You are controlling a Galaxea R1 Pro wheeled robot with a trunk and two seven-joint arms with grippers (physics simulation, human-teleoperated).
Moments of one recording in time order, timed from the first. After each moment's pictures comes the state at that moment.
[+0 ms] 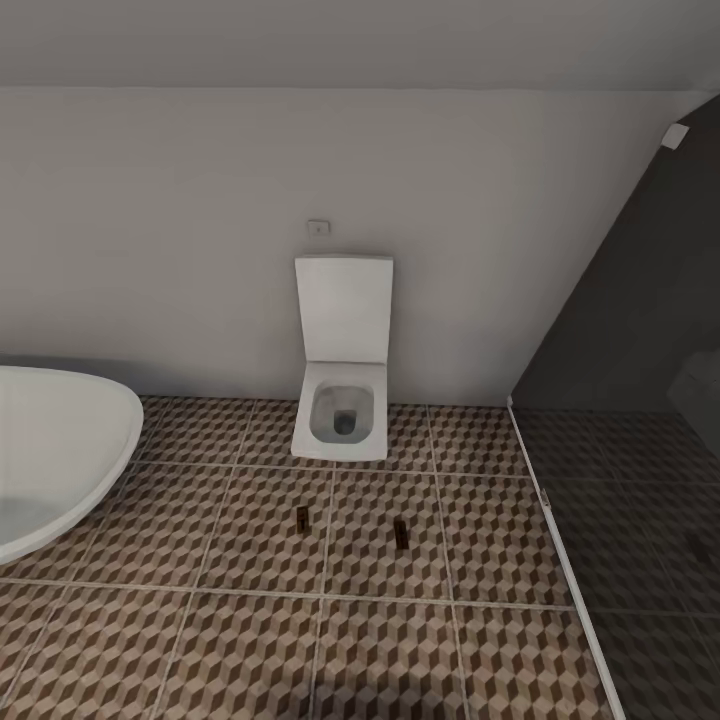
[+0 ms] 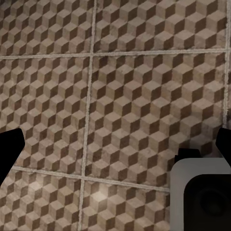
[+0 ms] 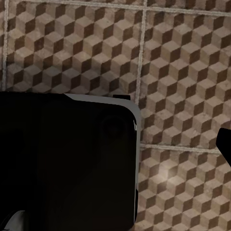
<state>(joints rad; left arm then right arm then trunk) -0.31 0.11 -0.39 0.07 0.38 -0.72 0.14 -0.14 -0.05 0.04 -0.02 -0.03 -0.67 0.06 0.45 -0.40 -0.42</state>
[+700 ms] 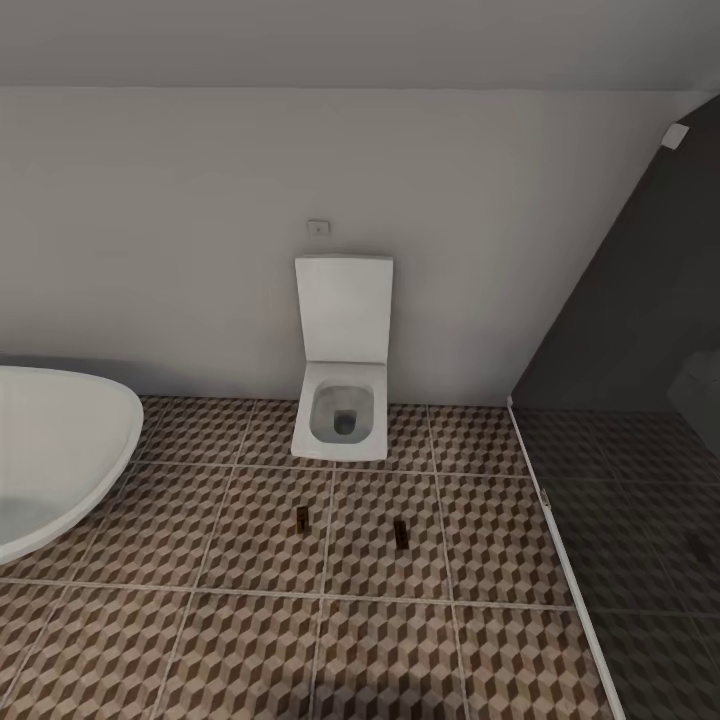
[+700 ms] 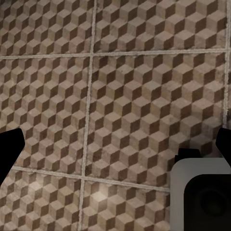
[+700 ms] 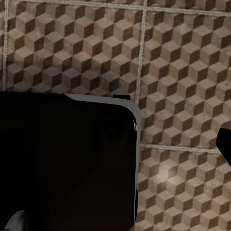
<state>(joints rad) -0.31 0.11 -0.39 0.07 0.38 -0.72 0.14 -0.14 -0.05 0.04 -0.02 -0.03 -0.67 0.06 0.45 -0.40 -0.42</state>
